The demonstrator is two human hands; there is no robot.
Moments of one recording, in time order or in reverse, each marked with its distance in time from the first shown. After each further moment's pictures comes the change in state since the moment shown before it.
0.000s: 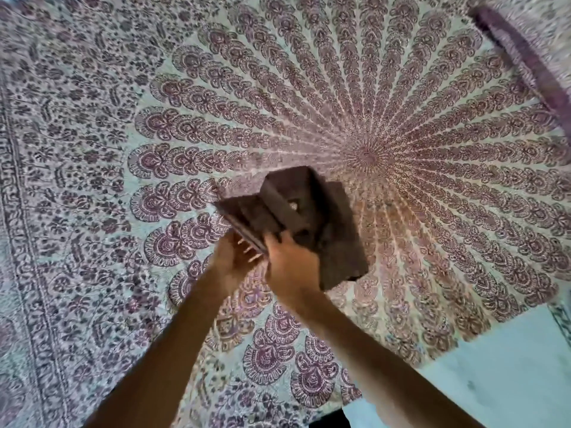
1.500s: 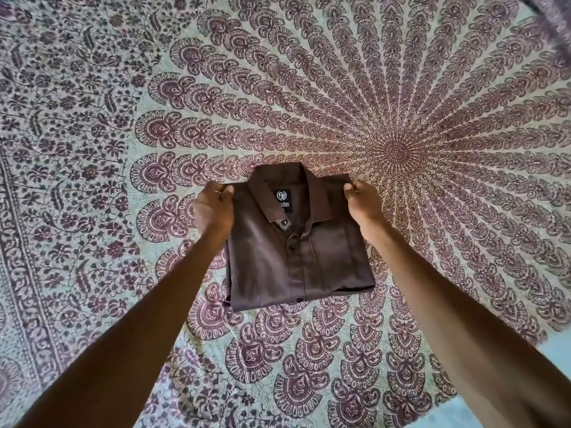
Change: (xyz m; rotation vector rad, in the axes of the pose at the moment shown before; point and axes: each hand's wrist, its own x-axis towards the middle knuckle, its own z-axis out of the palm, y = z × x) left_hand 0.084 0.101 -0.008 1.122 0.639 0.520; right_hand 0.164 0.132 0.037 0.658 0.269 0.525
